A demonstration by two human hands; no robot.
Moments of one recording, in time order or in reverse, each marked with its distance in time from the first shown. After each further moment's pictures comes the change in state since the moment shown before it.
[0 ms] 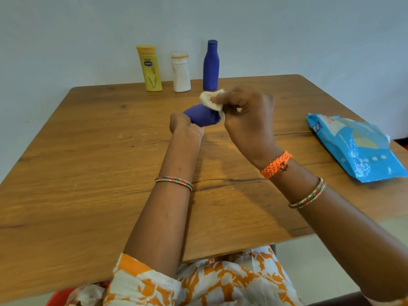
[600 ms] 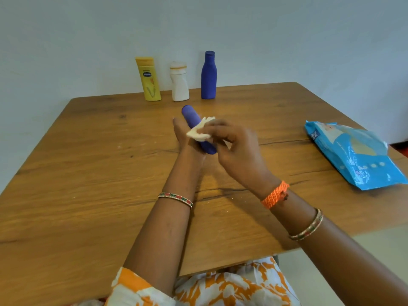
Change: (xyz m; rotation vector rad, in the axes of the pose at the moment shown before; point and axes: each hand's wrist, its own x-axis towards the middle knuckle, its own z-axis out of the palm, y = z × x) left_hand 0.014 -0.016 0.002 -0.072 -0.390 -0.132; right_hand -0.026 0.008 0.009 0.217 -0.251 0.043
